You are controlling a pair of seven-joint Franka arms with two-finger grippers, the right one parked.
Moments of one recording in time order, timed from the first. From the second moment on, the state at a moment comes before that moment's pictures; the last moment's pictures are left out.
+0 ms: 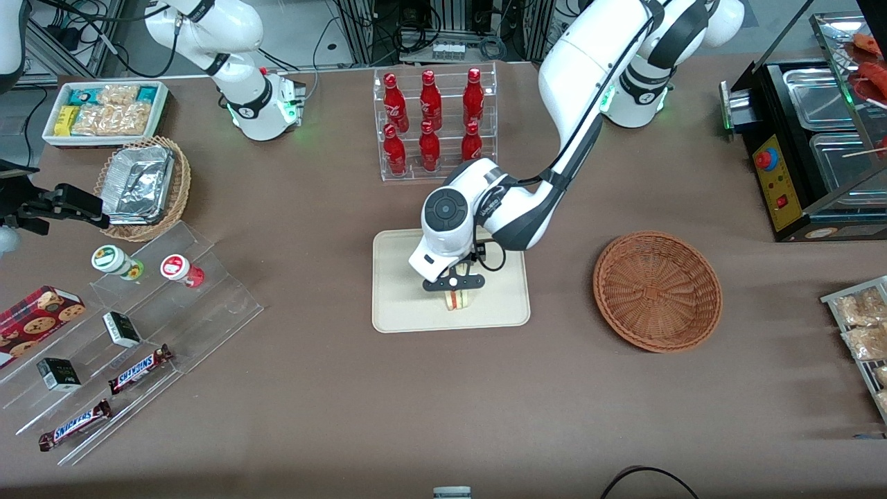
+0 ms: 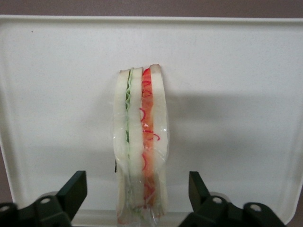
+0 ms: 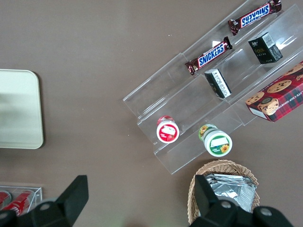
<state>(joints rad) -0.68 0.77 -0.14 -1.37 0.02 2.06 -0.85</state>
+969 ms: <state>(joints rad) -0.56 0.52 -0.12 -1.42 0.05 1.90 -0.64</state>
